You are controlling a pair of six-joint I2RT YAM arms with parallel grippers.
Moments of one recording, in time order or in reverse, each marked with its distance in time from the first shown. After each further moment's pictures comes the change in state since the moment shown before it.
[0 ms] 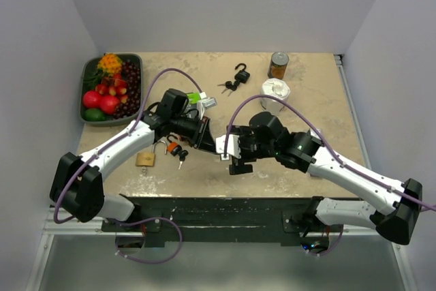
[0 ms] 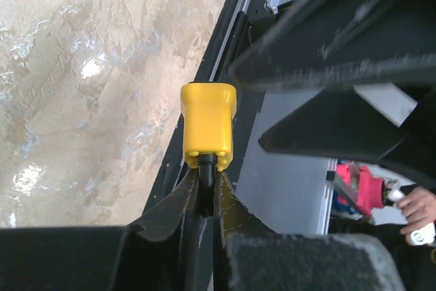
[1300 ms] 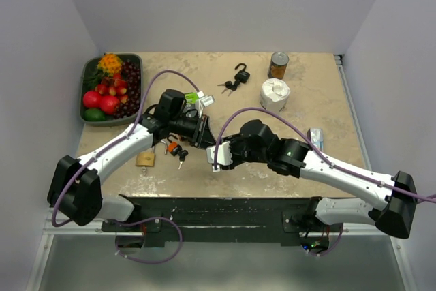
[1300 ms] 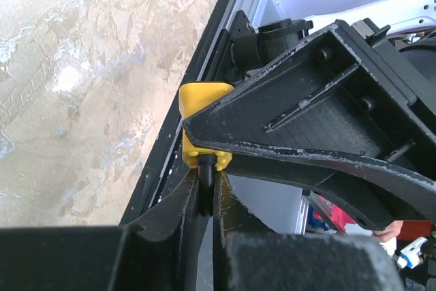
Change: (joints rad) left arm 0.001 -0.031 -0.046 0.138 0.013 -0.194; right arm 0.102 0.048 -0.071 0.182 0.177 -0.150
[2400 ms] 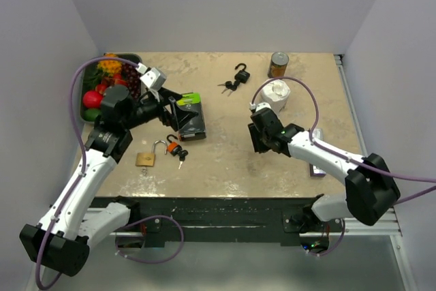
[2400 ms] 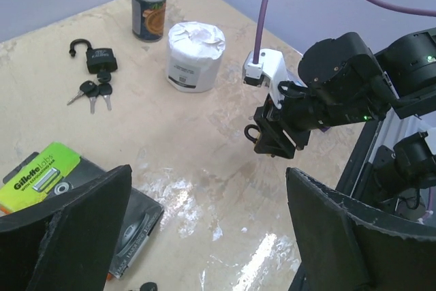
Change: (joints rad) left arm 0.230 -0.415 0.018 0.143 -0.346 0.264; right arm -0.368 0.208 -0.086 -0.084 0.397 1.147
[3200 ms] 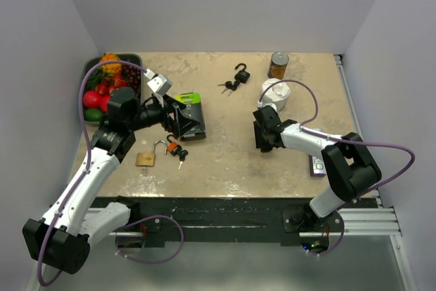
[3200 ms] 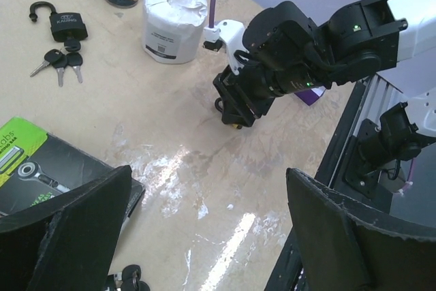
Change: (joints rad) left arm 0.000 0.024 -0.051 -0.038 0.065 0.016; right arm -0.124 0.212 -0.021 0.134 0.003 0.095
